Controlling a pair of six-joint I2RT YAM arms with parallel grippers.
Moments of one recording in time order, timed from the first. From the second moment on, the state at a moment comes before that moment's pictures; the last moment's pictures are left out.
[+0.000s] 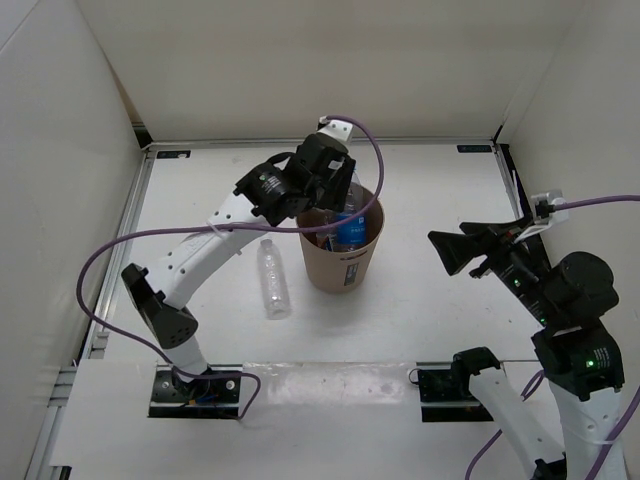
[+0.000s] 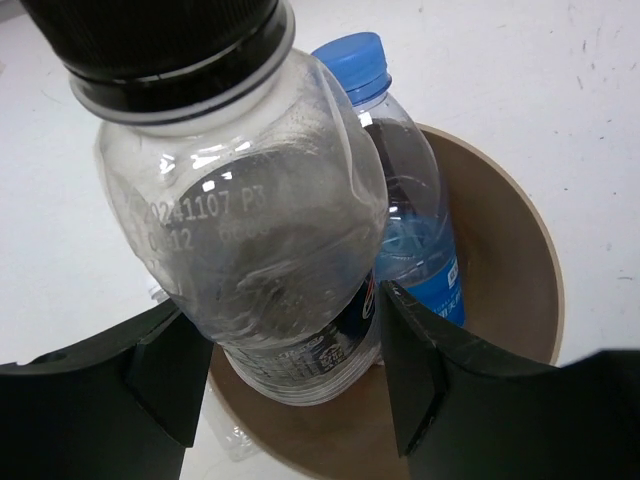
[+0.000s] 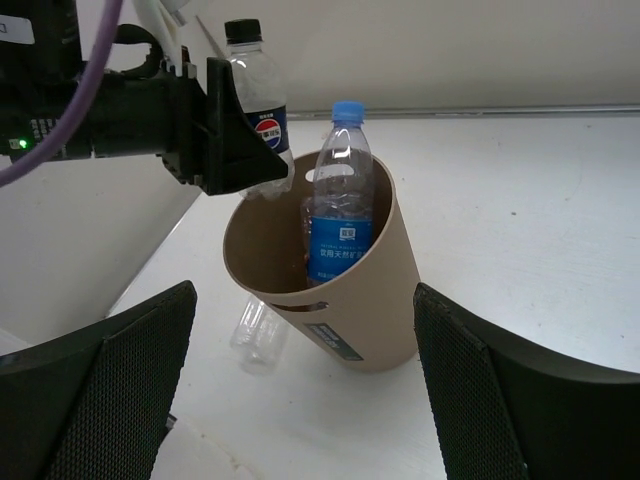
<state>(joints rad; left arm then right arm) -0.87 1.70 1.98 -0.95 -0.42 -0.29 0.28 0.52 1.15 -0.62 -0.30 0.41</state>
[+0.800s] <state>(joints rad) -0.87 1.66 1.83 -0.89 -0.52 -0.32 0.34 0.52 1.15 -0.68 -0.21 0.36</state>
